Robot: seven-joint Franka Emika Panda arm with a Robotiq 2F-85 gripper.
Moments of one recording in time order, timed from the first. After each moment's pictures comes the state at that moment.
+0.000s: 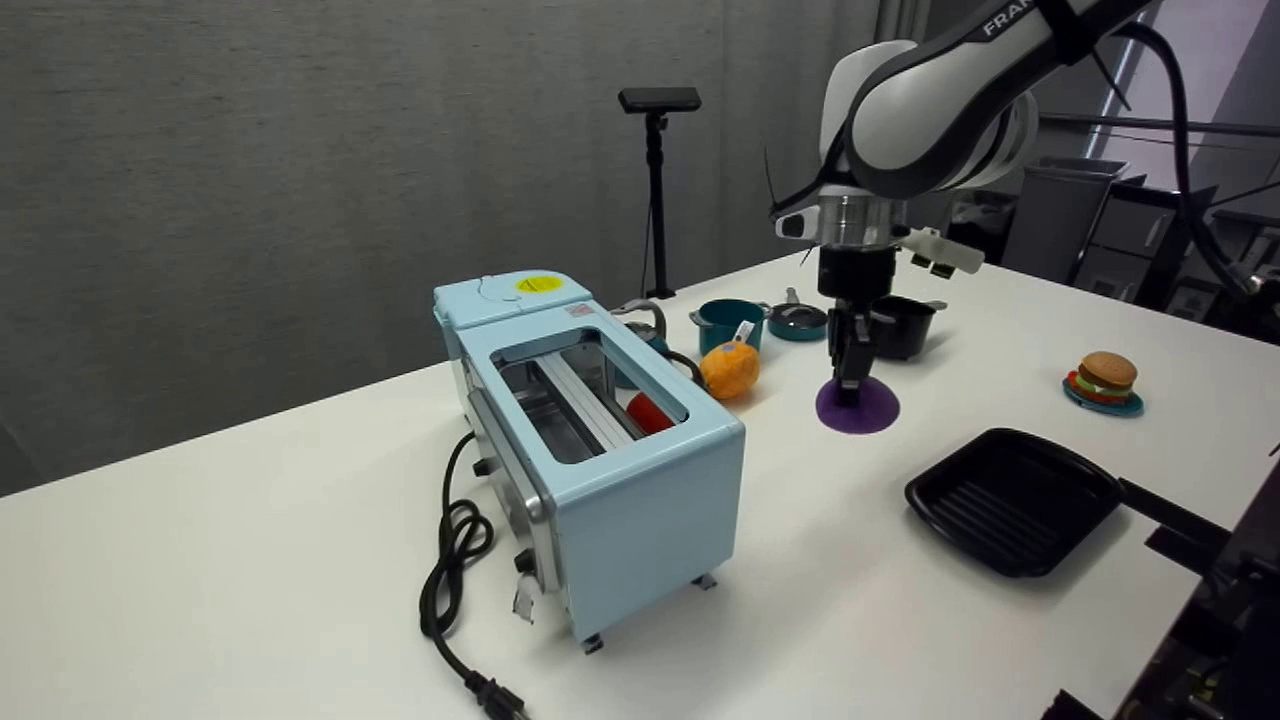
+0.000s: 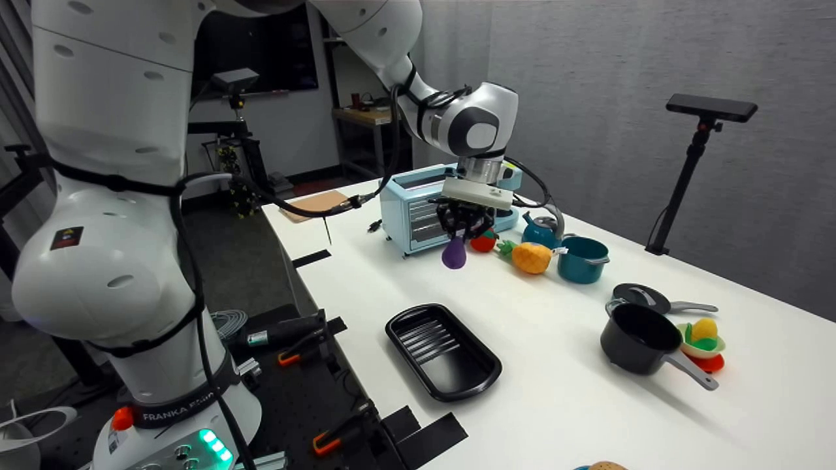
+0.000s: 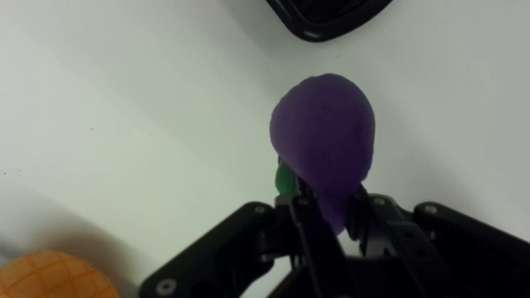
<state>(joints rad) -0.06 0.37 0.19 -1.99 0.07 2.20 -0.74</state>
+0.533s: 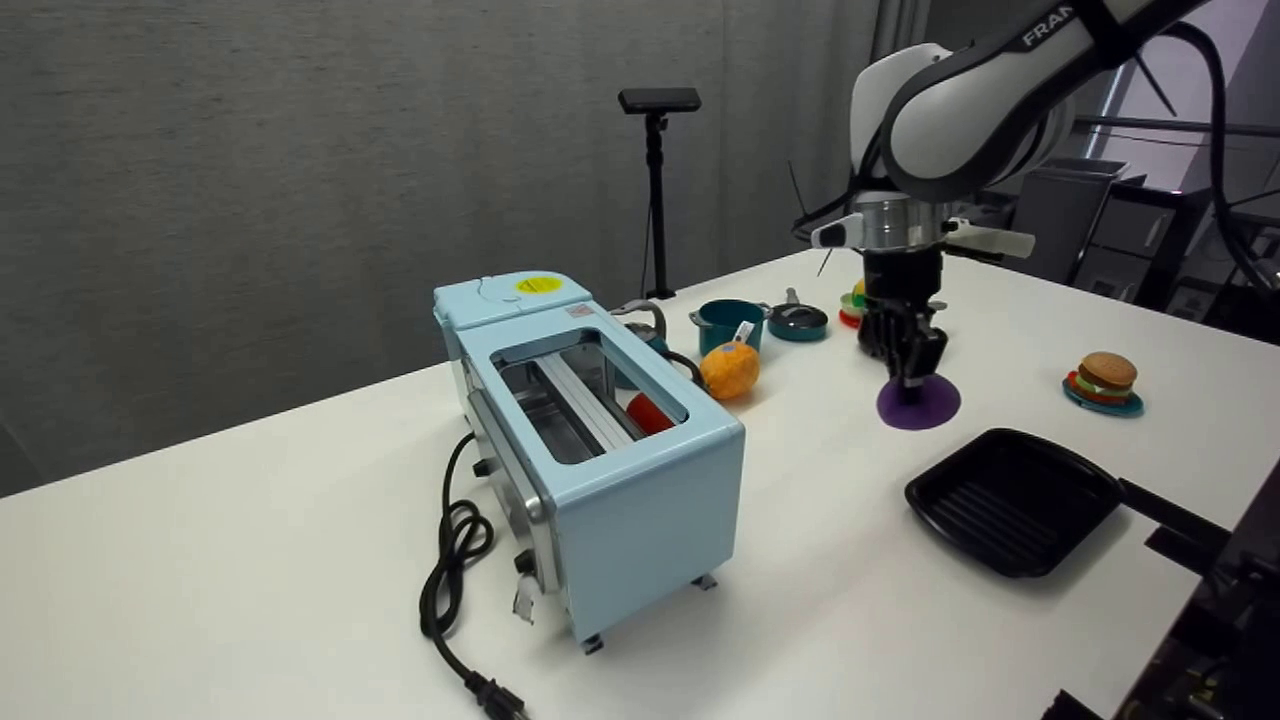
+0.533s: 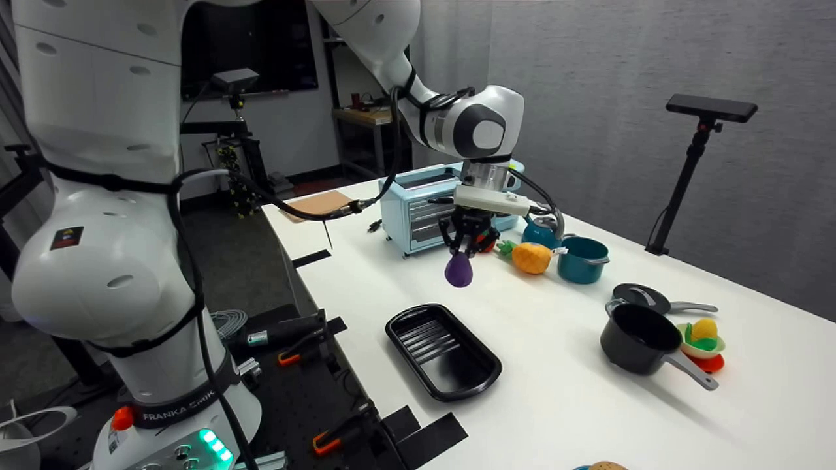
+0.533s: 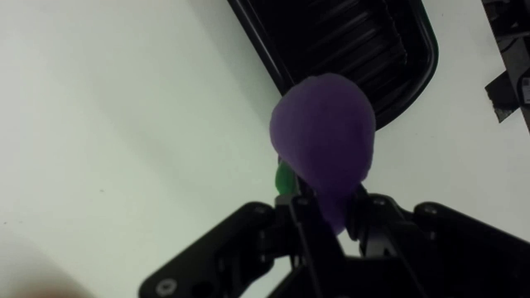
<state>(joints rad) -0.06 0.32 0.12 -2.06 -0.03 2.13 -0.91</state>
